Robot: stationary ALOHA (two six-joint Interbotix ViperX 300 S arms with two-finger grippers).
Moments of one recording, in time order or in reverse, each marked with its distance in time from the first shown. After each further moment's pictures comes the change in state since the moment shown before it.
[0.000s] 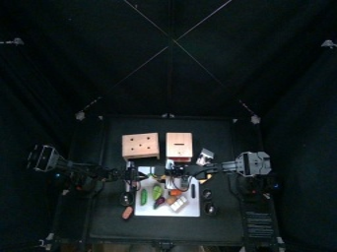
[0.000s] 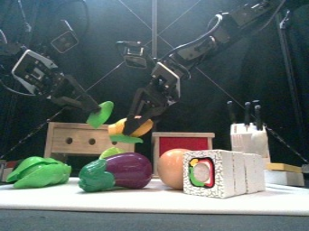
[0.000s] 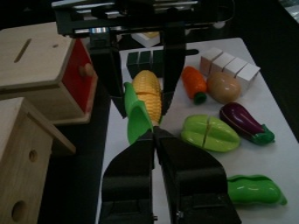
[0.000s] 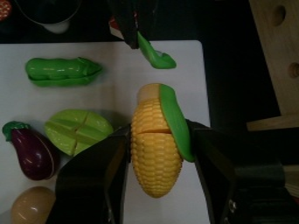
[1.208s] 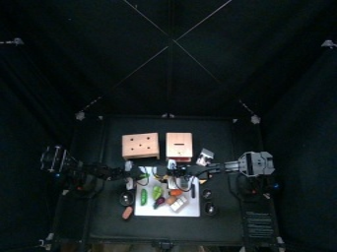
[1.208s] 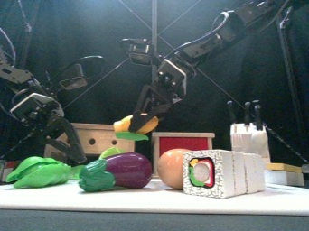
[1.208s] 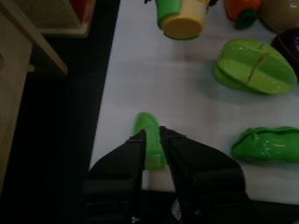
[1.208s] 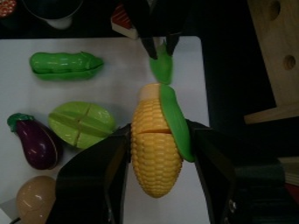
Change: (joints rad) left arm 0.072 0.179 -0.006 -0.106 0.110 0.000; right arm 0.002 -0.035 0.035 0.000 -0.003 0.000
